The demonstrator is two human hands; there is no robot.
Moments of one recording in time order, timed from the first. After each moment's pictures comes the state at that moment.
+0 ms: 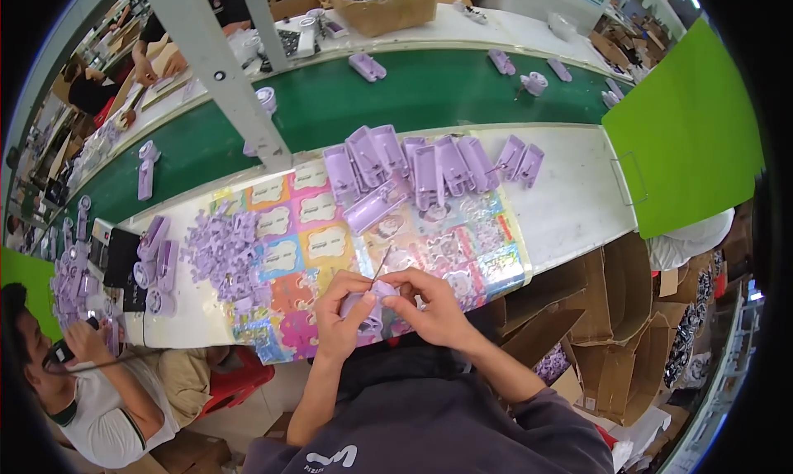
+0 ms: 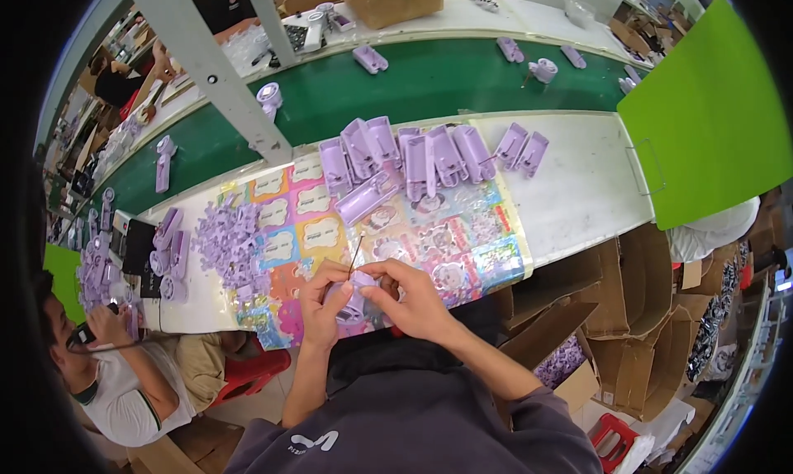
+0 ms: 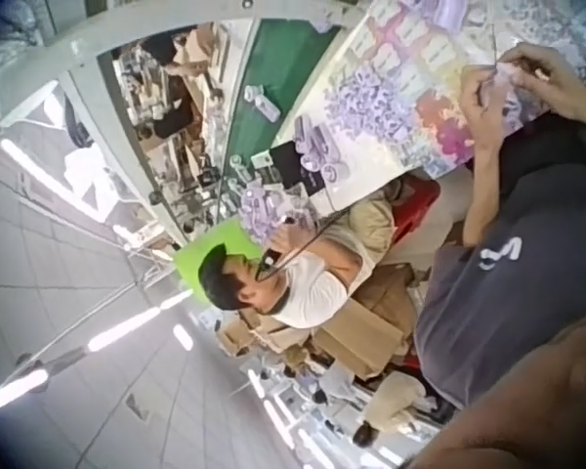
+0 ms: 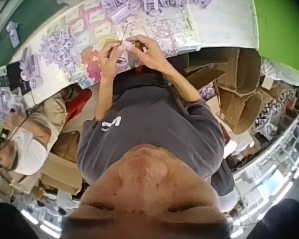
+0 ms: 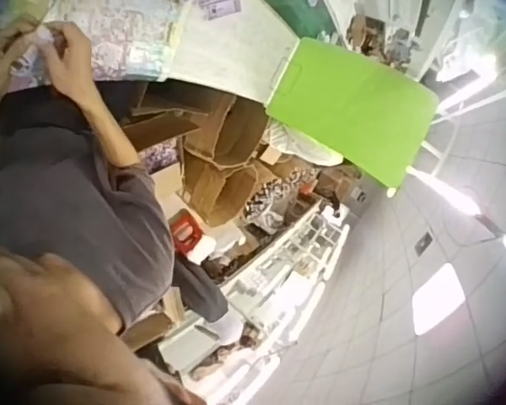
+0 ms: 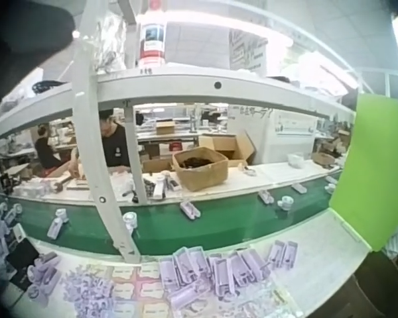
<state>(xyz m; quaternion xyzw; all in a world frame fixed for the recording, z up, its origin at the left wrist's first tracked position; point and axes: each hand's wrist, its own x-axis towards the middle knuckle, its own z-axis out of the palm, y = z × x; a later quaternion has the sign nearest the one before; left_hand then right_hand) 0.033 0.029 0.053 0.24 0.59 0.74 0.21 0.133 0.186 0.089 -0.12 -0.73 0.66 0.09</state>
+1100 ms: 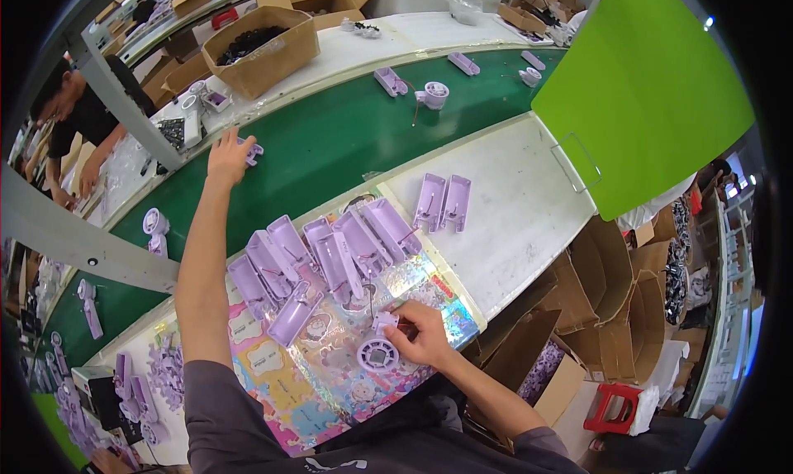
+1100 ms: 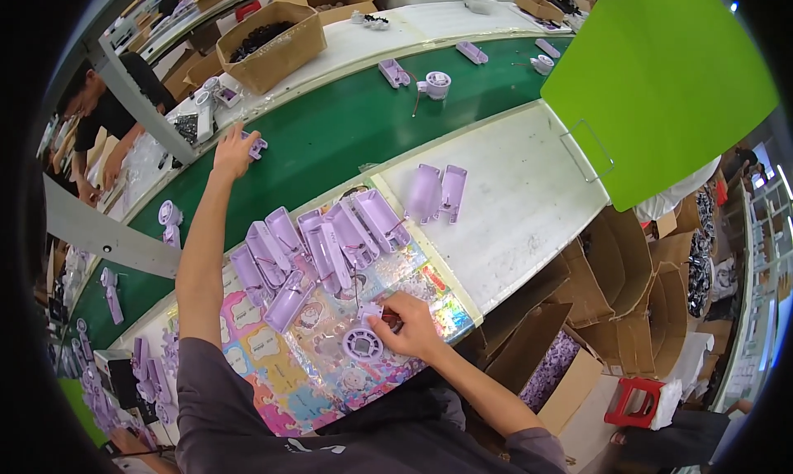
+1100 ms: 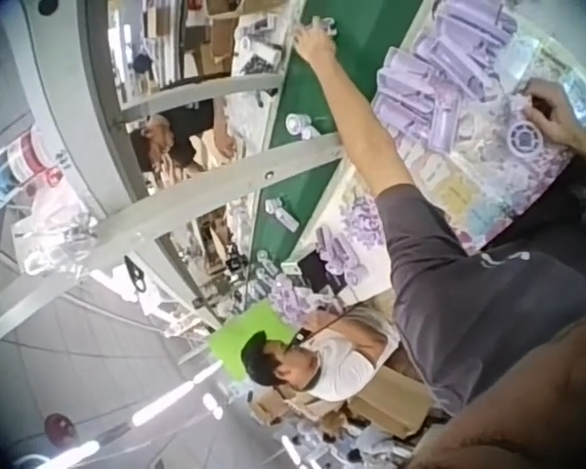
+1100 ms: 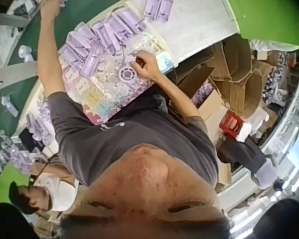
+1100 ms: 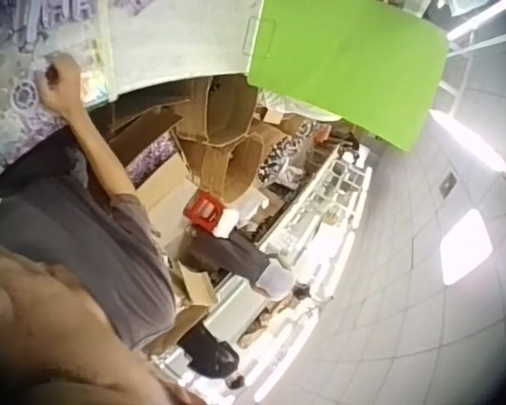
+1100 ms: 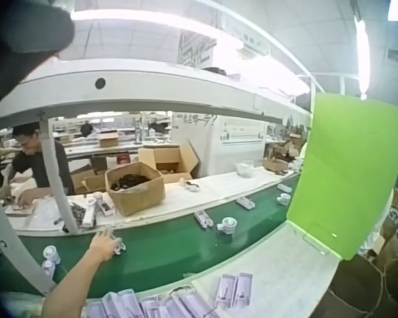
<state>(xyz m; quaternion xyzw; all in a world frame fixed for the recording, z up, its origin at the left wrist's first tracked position) -0.360 0.338 0.045 0.51 0.85 -0.10 -0.11 0.139 0.300 0.012 -0.20 -0.81 0.43 0.33</state>
